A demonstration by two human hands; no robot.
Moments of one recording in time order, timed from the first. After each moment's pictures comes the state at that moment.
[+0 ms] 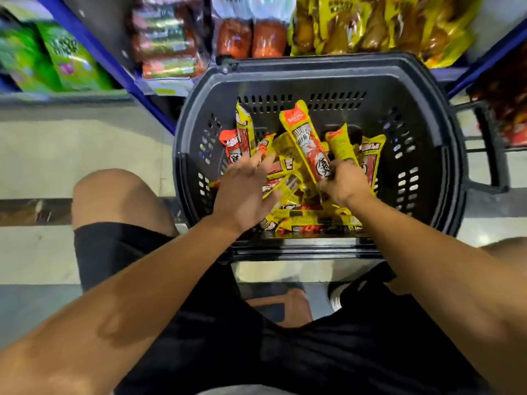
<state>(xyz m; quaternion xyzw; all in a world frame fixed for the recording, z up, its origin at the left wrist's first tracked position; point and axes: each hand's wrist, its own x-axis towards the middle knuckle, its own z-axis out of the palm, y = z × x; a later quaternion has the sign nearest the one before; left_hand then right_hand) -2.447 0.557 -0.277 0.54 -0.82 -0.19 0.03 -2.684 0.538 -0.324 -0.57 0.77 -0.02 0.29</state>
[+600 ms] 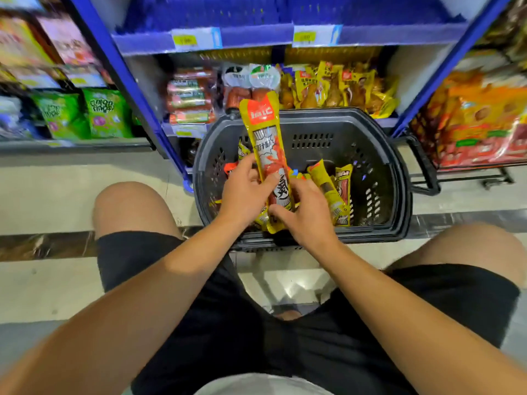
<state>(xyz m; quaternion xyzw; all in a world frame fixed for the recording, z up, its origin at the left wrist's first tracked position) -2.452 0.618 -0.167 0.55 -0.56 -0.48 0.39 -2.584 0.659 -0.193 -0.62 0.68 -0.30 0.25</state>
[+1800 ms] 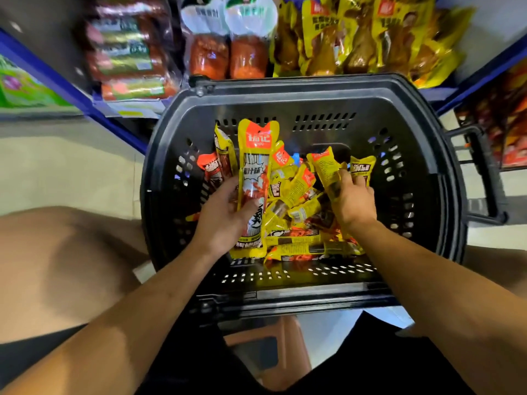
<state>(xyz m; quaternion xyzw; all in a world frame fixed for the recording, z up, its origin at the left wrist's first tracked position) -2.454 0.529 -0.269 0.60 -0.52 -0.56 0.25 -2.718 0.523 -0.356 -0.53 0.82 0.05 0.21</state>
